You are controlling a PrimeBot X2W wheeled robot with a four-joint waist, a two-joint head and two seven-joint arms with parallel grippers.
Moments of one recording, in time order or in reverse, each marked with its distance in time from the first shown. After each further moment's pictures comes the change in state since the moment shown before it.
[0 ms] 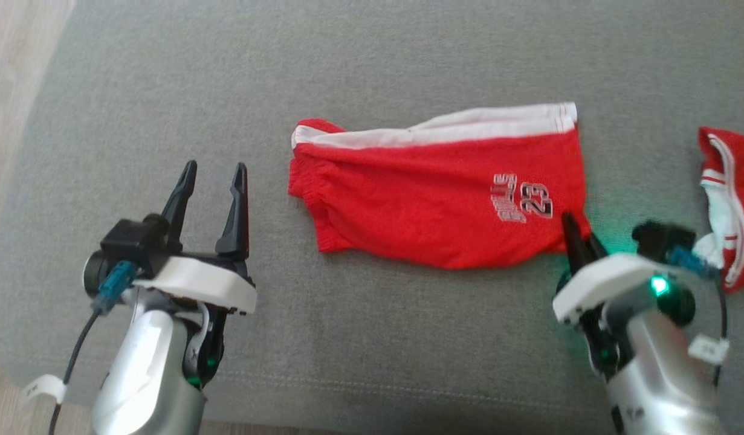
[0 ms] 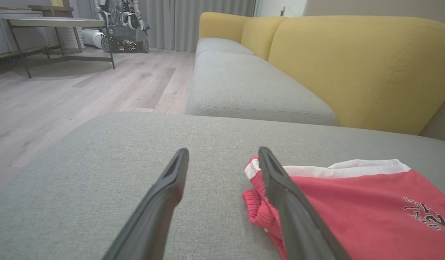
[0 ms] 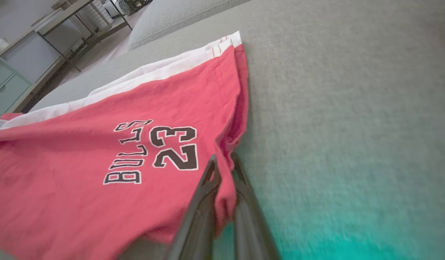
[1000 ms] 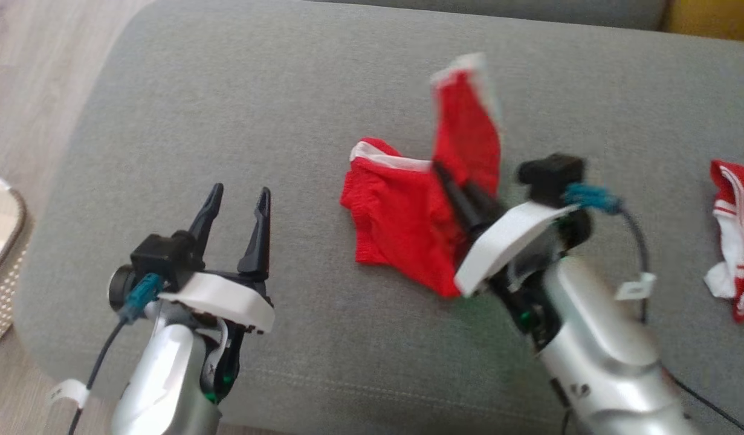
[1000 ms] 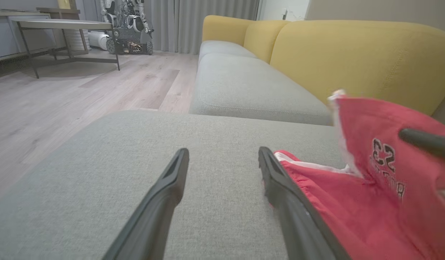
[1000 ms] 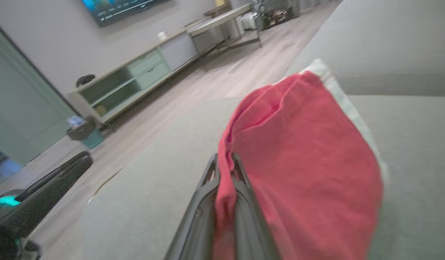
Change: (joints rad) left arm 0.025 -0.009 -0.041 0.040 0.001 -0.017 0.000; right arm -0.095 0.001 0.360 -0.284 0.122 0.000 0.132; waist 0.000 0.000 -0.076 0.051
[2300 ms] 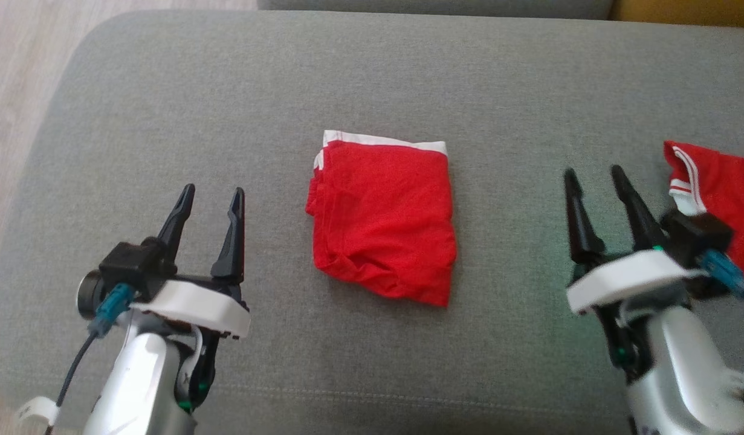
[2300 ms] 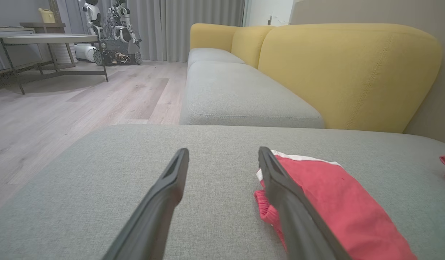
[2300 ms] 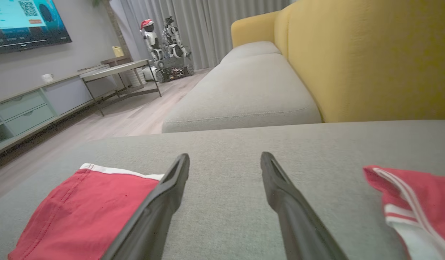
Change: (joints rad) left arm 0.042 0.045 0.023 -0.077 -0.001 0.018 0.003; right arm 0.197 -0.007 -0.344 -0.081 -0.262 0.000 -0.194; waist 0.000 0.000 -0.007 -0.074
